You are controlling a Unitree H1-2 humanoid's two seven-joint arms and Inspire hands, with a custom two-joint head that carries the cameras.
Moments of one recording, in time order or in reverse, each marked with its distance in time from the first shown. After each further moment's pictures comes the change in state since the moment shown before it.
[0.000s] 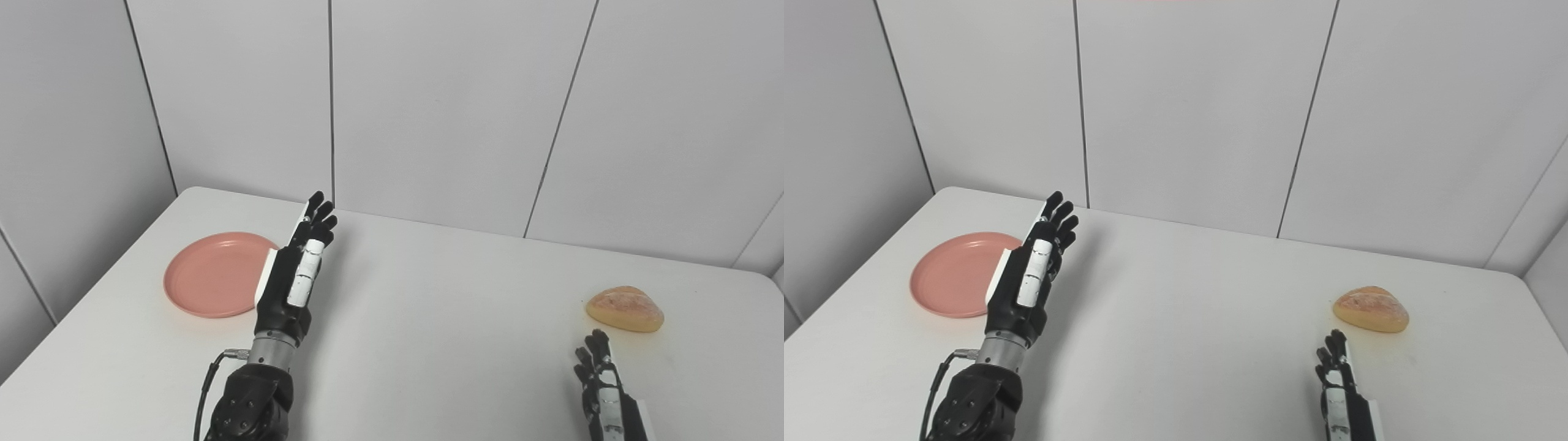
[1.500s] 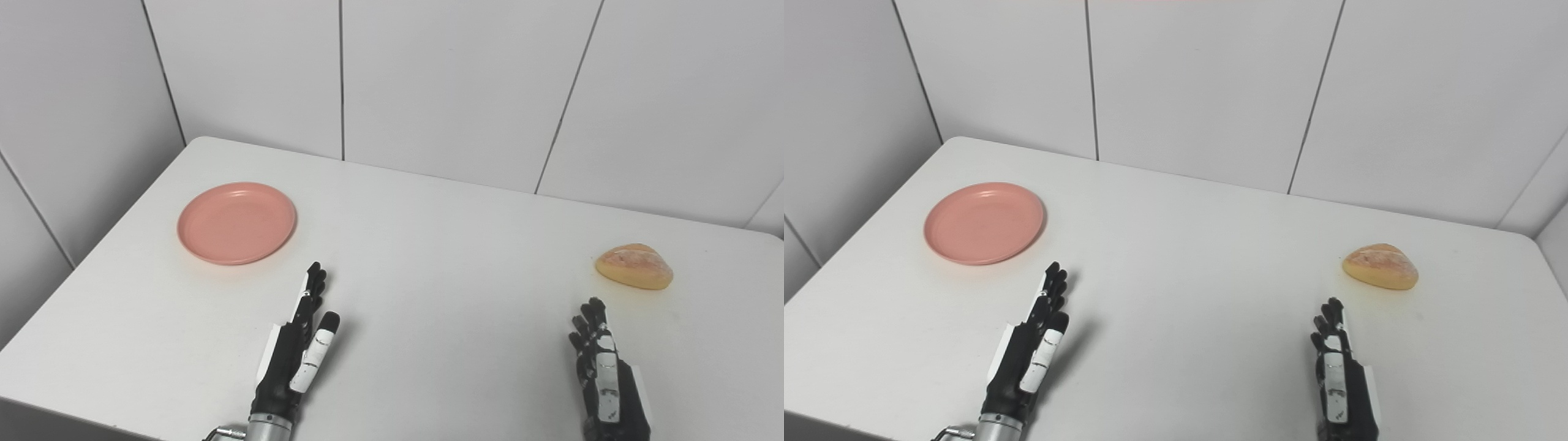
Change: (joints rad) left arm 0.377 -0.064 -0.146 0.101 0.252 -0.370 0.020; right arm 0.046 -0.009 -0.001 -0.045 0.024 0.042 -0.004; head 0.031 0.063
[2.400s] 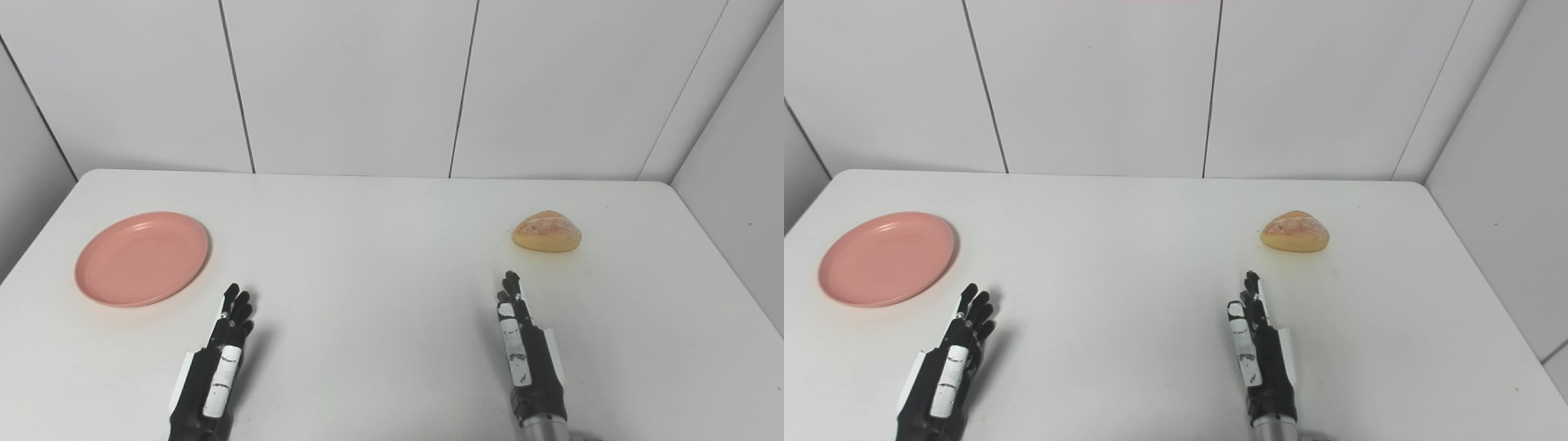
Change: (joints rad) left arm -0.001 0.087 0.070 -0.083 -0.218 0.148 -0.135; right arm 0.012 0.104 0.068 -0.077 -0.187 0.078 -0.120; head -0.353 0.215
